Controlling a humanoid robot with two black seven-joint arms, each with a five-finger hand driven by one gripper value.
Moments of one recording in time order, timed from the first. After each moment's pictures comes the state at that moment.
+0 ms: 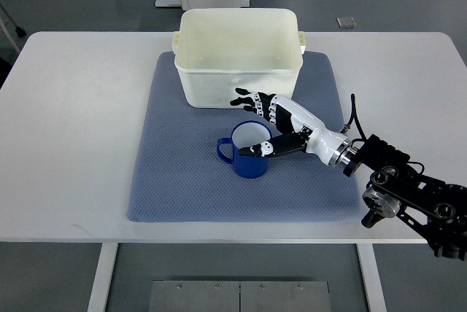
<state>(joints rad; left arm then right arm) -0.01 0.00 -0.59 -0.14 0.35 -0.04 -0.01 0.69 -0.28 0.44 1.14 -0.78 0.09 0.44</state>
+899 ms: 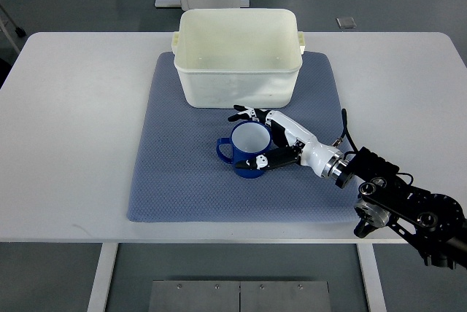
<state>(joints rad) -0.01 0.00 -0.59 -0.14 0.35 -0.04 -0.01 0.66 -0.21 0.43 1.04 -0.82 0.09 0.44</state>
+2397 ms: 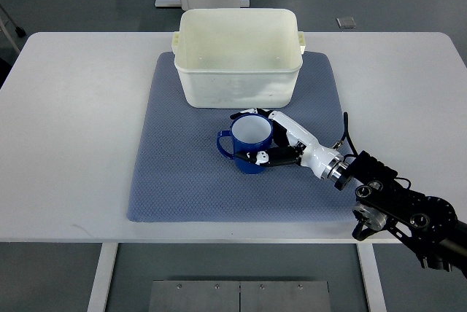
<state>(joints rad) -0.01 0.00 -0.59 -0.14 0.35 -0.04 -0.01 0.66 -0.19 0.42 0.98 -0.81 0.09 0.54</state>
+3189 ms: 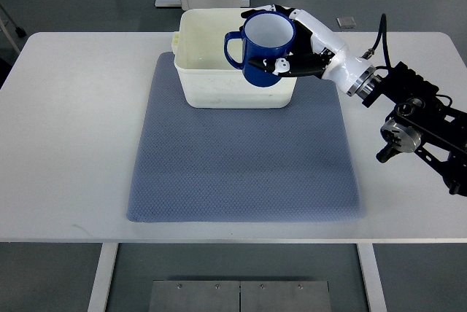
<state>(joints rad) -0.01 0.00 -0.59 -0.14 0.35 -0.04 -0.01 0.96 -0.35 0.47 1.12 -0.65 0.12 0.48</state>
